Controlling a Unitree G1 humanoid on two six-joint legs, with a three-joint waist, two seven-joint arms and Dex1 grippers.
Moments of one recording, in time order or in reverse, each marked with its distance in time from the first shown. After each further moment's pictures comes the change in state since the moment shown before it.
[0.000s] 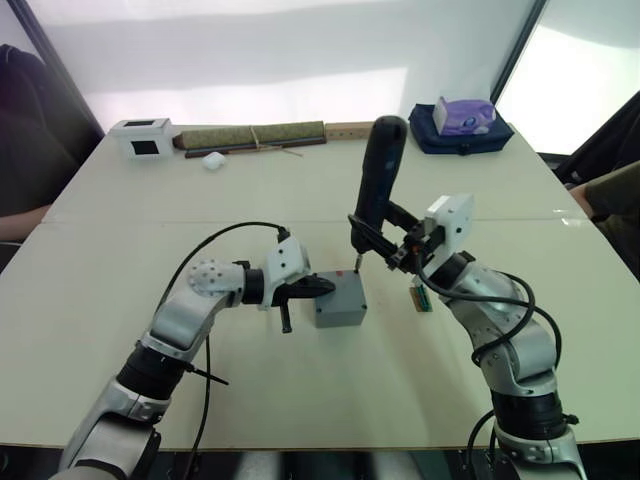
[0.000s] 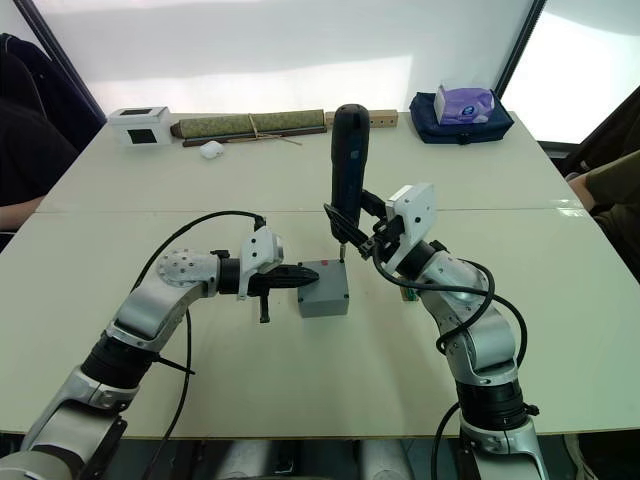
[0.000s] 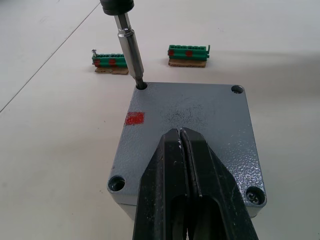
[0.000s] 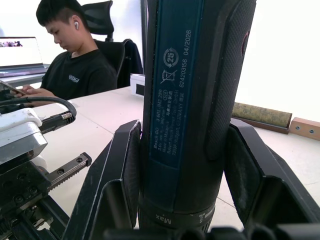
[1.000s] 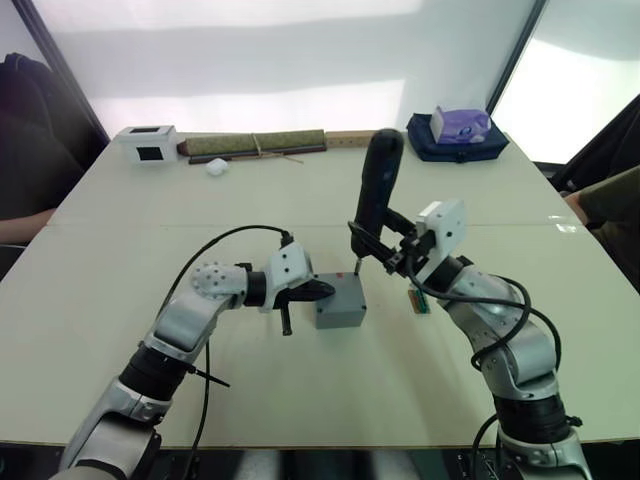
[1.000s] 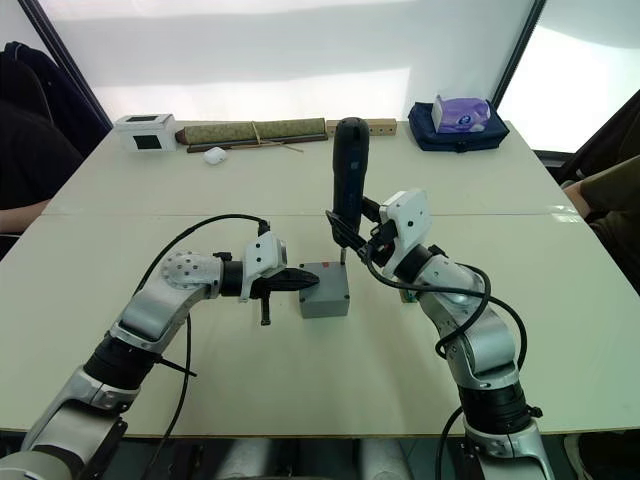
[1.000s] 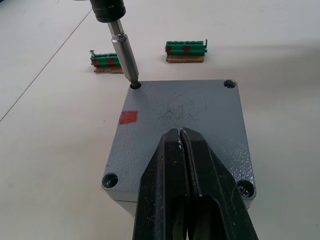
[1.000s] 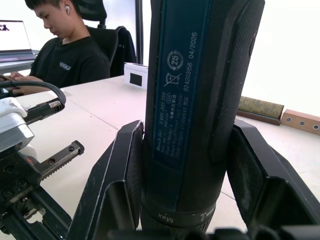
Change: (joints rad) left arm 0.004 0.000 -0.023 0.014 0.044 -0.027 0.001; right arm 0.025 -0.037 0.044 -0.001 -0.034 0.049 -0.068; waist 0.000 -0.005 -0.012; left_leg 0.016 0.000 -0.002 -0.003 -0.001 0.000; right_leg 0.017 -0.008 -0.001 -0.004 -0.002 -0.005
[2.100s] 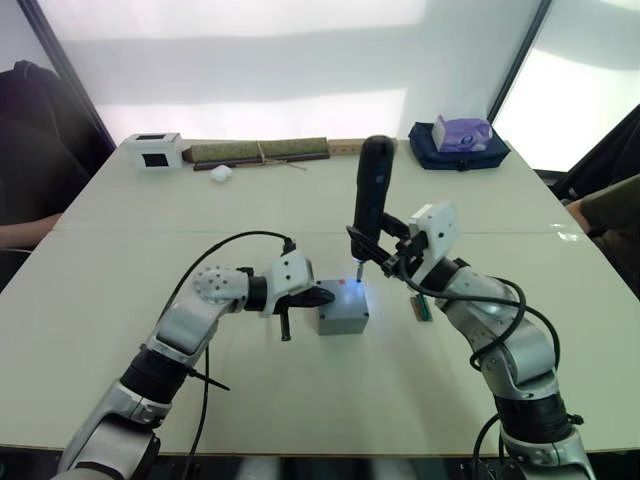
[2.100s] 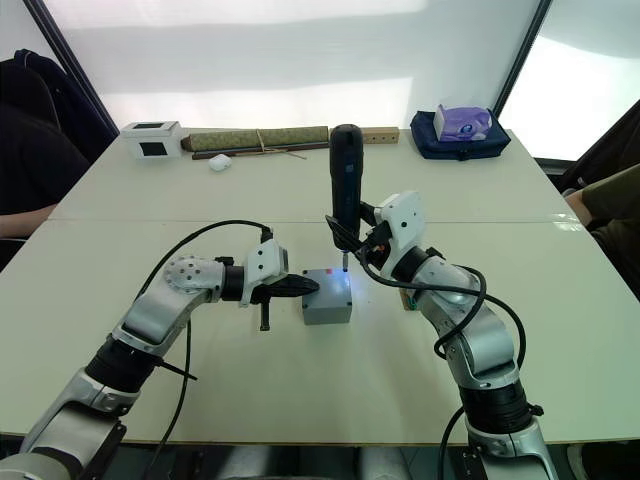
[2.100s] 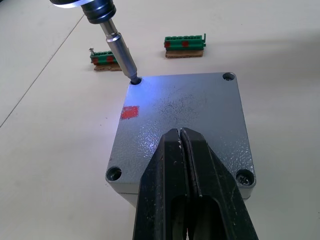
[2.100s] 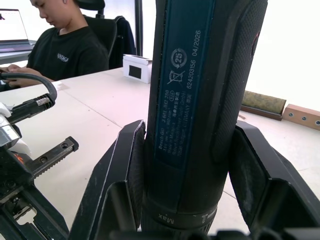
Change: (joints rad) left arm 0.011 0.003 -0.020 0.018 0.022 -0.036 -0.016; right arm -0.002 -0.012 0.028 0.000 -0.001 0.040 -0.034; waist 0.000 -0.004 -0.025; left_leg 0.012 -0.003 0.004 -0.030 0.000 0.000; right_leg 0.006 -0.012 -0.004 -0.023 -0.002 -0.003
